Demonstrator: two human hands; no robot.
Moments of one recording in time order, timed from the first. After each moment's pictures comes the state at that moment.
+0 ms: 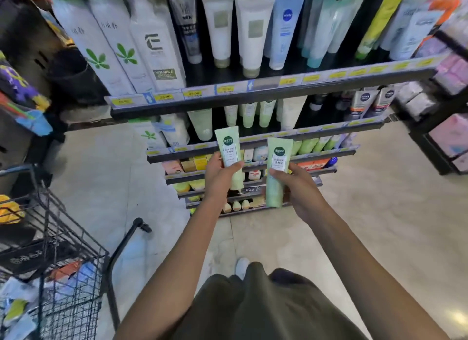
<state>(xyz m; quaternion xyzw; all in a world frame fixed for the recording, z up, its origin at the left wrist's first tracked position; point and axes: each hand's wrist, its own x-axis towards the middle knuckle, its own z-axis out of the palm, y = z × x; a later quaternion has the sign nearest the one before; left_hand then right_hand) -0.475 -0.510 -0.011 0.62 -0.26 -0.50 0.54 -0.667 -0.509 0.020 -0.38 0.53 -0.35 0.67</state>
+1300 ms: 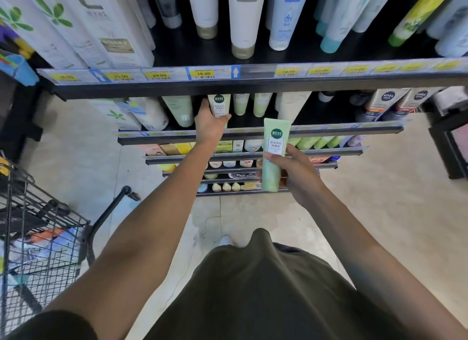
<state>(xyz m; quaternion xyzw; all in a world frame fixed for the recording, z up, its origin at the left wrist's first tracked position) -0.465 -0.685 -0.059 0.77 -0.35 -0.31 0.44 -0.704 -0.621 -0.007 -0.40 0.52 -0.27 0.70</state>
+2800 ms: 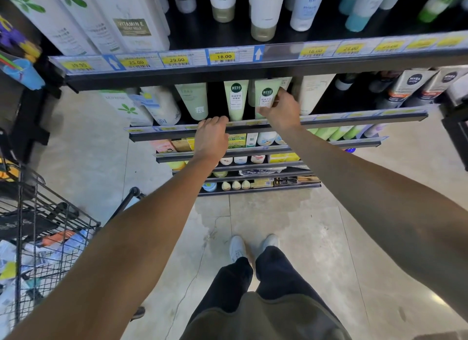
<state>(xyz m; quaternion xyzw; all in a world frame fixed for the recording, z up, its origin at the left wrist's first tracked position) -0.429 -0.632 -0.103 0.75 -0.64 -0.05 0.15 -0.603 -0.721 -0.038 -0.64 0.62 -0.24 0.39</state>
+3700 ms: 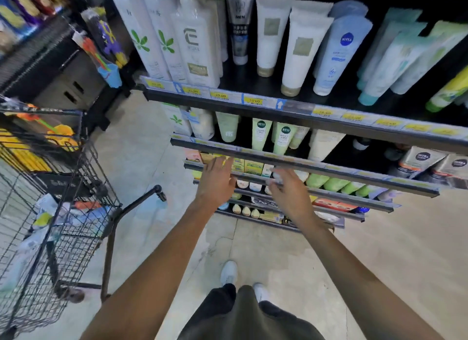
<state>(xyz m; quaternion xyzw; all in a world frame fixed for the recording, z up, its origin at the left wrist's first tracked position) -0.465 -0.531 -0.044 0.82 -0.55 -0.11 0.12 -0.671 -0.616 -0.016 -0.82 0.45 -0.10 0.33</state>
